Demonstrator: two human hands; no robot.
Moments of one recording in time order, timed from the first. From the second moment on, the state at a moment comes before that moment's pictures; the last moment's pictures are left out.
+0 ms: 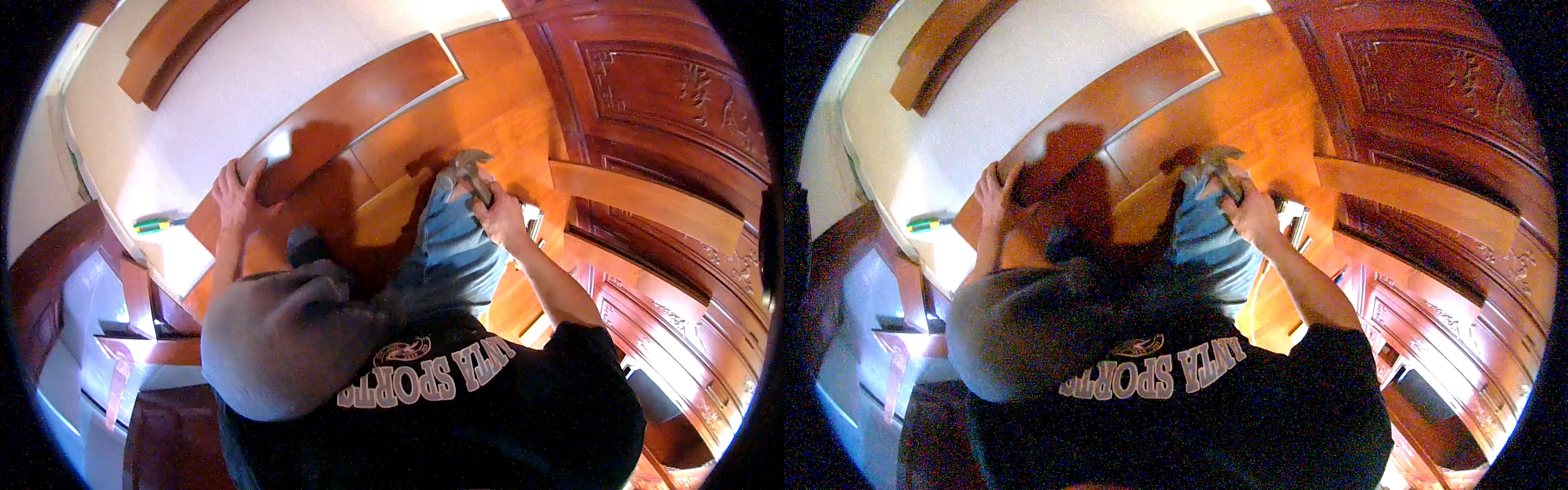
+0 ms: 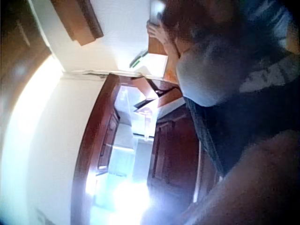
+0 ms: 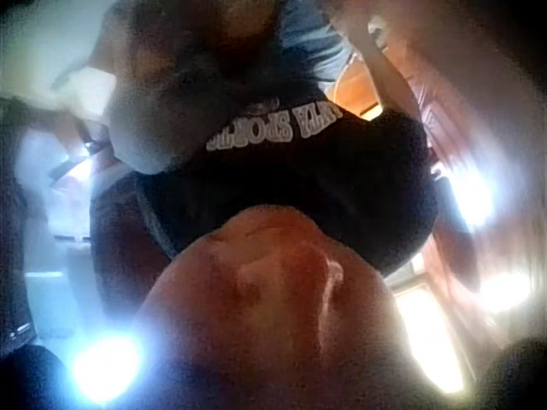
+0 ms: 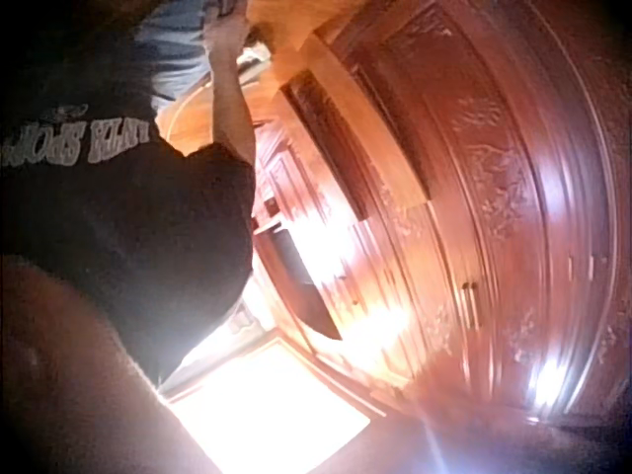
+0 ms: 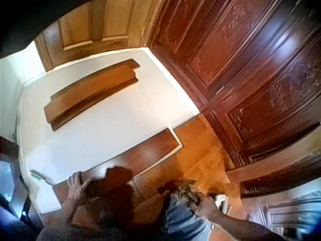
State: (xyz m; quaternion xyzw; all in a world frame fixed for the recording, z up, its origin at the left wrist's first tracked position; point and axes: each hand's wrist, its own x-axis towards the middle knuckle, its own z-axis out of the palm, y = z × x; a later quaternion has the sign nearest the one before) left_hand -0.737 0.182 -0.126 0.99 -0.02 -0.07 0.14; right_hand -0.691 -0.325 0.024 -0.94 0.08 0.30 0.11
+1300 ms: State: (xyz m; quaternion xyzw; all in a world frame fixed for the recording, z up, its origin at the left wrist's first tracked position) left_hand -0.744 0.160 -0.178 0.98 0.03 -0.05 0.18; right_hand -0.363 0.001 -0.068 -0.74 -0.51 0.33 -0.29
